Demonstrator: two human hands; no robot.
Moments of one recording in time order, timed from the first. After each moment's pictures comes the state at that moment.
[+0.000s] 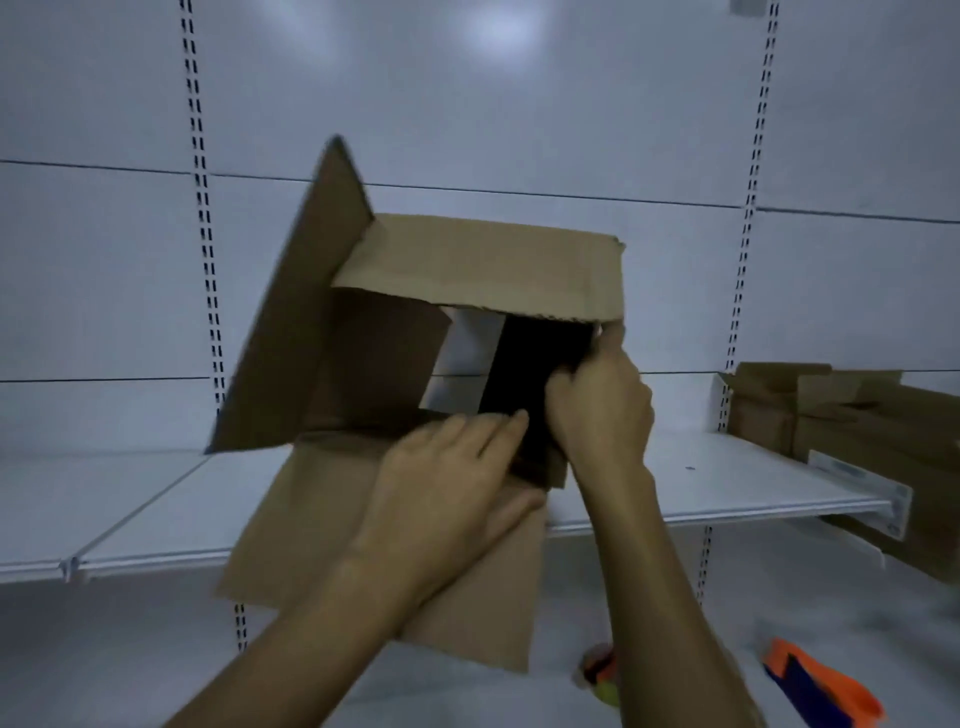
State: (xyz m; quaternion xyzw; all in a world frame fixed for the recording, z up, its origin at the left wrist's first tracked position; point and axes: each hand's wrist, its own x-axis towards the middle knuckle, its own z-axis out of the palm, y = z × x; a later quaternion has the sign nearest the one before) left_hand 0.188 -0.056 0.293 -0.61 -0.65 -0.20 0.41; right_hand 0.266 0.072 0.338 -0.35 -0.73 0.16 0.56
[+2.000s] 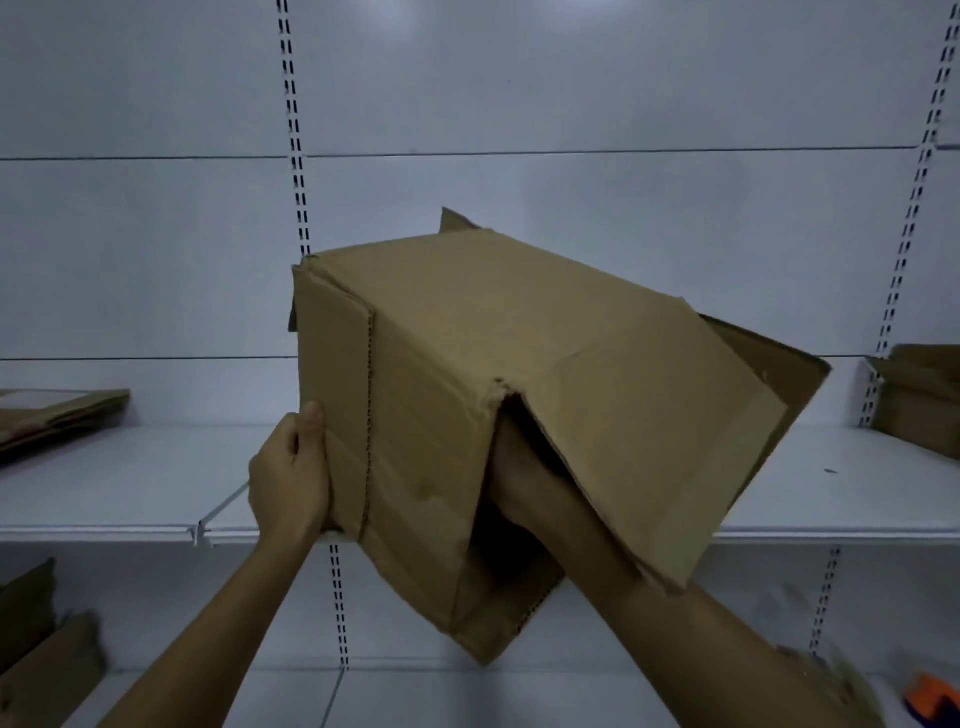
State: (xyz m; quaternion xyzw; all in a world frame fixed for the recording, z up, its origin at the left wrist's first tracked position) left_hand 0.013 -0.117 0.241 -0.20 -0.68 -0.66 0.24; right_hand 0.138 0.033 0.270 -0.03 -0.64 0.71 0.29
